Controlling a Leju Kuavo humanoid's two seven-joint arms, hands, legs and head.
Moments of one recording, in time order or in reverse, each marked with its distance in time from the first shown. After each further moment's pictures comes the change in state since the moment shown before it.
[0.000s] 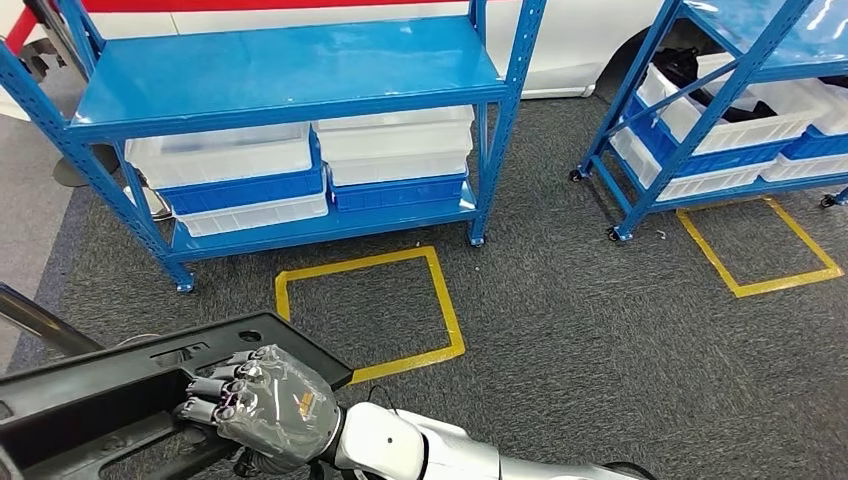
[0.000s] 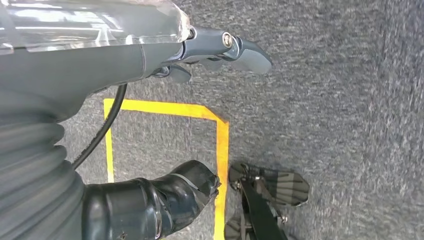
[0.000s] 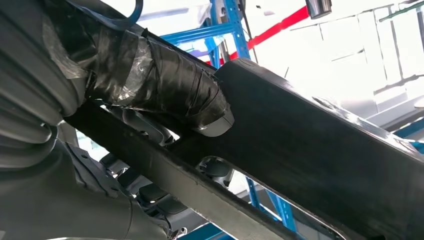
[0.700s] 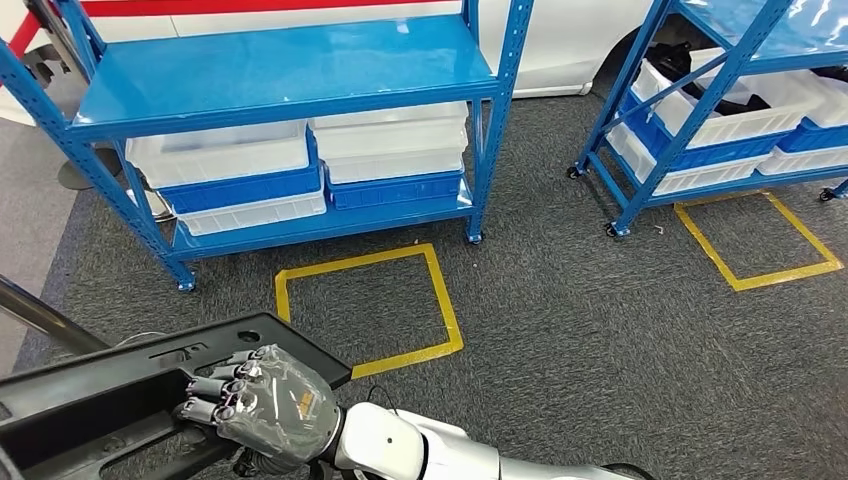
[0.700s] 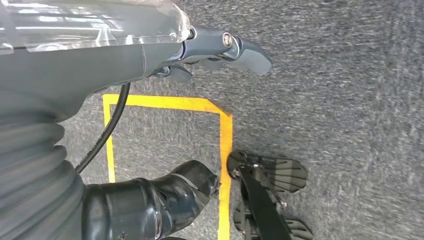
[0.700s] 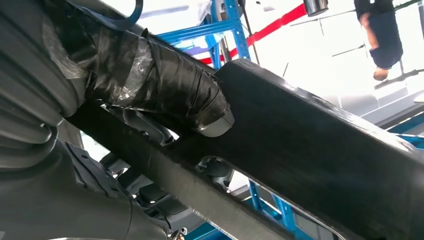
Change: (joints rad) left arm -0.001 0.001 0.010 0.000 -0.003 -0.001 0.002; right arm -0.001 0.003 0.000 0.004 0.000 -0.001 0.001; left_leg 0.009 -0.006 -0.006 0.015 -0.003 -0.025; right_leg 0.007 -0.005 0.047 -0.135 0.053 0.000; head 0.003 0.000
